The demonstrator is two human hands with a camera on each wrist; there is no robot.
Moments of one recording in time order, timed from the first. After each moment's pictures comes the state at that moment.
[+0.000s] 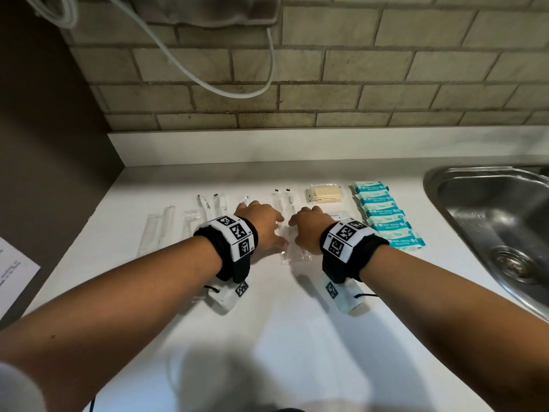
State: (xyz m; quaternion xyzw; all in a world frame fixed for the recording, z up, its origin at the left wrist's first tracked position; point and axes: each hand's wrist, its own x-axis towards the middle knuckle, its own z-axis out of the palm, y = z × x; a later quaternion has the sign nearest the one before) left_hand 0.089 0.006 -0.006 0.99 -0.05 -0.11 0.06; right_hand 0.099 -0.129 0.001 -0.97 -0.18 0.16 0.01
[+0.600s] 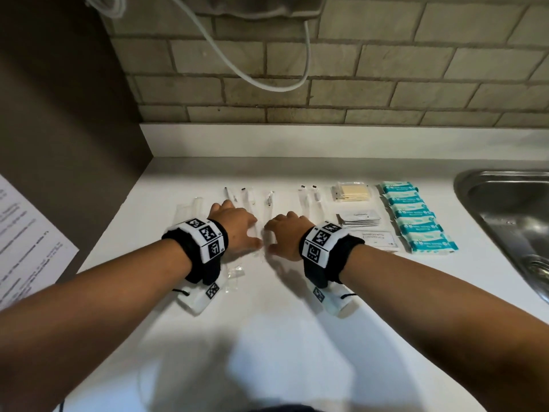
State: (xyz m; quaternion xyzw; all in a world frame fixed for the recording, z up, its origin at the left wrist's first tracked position) left_hand 0.052 0.096 -0.010 0.99 0.00 -0.13 0.01; right_hand 0.080 -0.048 -0.016 -0.94 -0.30 0.16 -0.02
